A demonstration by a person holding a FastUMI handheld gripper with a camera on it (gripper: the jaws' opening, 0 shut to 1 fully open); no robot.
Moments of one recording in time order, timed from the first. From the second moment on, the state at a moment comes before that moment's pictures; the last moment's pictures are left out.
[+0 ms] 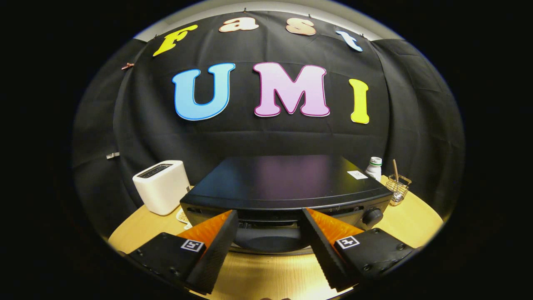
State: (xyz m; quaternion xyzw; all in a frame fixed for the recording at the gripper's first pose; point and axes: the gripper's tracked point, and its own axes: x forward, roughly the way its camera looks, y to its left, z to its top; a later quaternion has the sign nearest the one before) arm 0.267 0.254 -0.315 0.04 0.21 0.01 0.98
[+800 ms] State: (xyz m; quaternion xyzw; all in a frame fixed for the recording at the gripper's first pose) arm 0.101 0.240 -0.419 0.08 0.38 0.02 0.92
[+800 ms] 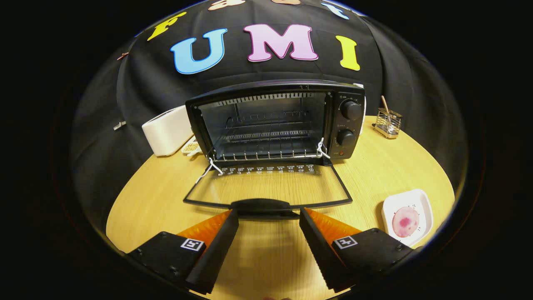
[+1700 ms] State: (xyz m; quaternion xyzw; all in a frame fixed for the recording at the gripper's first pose) arm 0.022 0.003 -0.338 0.06 0.51 0.05 0.86
